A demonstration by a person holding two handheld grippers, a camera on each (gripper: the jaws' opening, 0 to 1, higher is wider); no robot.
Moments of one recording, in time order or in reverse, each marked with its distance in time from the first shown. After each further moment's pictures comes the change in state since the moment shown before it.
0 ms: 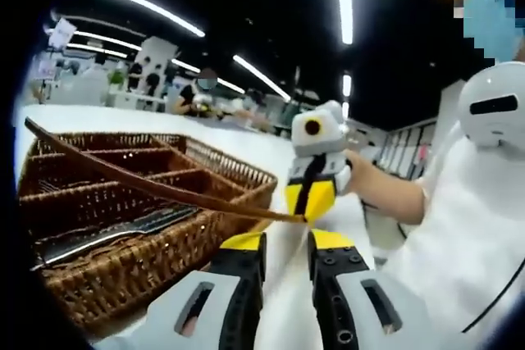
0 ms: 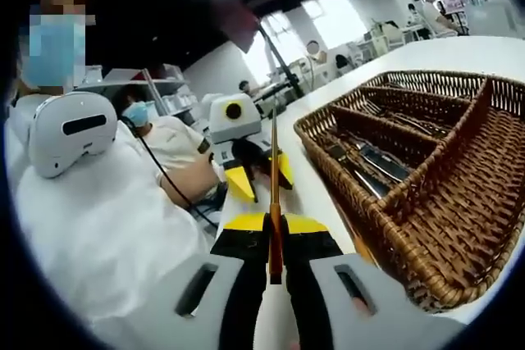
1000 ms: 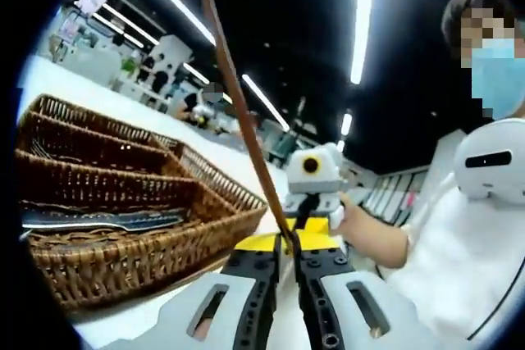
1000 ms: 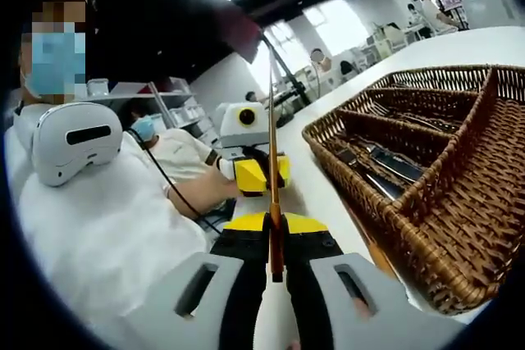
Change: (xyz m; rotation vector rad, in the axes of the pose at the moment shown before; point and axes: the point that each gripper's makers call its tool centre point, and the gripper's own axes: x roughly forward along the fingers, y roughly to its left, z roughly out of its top) left arm 0.004 -0.004 0.018 -0.178 -0.139 -0.055; right arm 0.009 0.009 0.003 0.032 -0.052 0.047
